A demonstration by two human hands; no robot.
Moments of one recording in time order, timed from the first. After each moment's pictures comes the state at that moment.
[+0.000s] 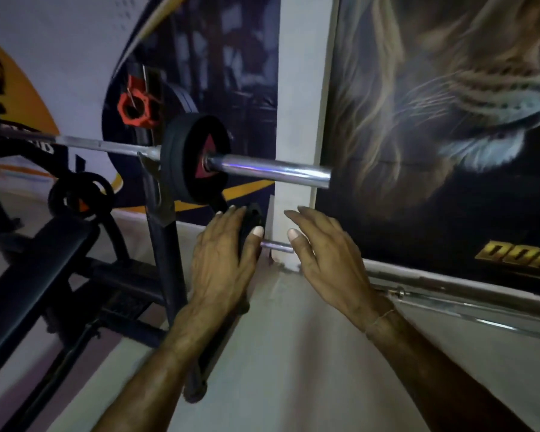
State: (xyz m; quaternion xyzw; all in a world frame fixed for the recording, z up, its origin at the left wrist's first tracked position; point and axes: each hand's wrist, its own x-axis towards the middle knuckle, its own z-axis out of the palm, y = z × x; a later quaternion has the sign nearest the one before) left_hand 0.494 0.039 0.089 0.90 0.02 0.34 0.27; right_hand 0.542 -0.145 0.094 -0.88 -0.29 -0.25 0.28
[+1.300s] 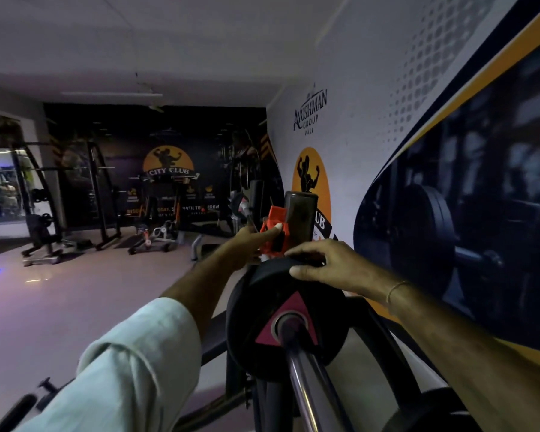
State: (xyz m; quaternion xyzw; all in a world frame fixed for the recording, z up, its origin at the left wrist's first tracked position) left_hand 0.751 0.244 0.271 0.70 0.41 0.34 0.47; right_hand 0.924 0.090 0.266 -0.57 -0.75 0.11 0.33
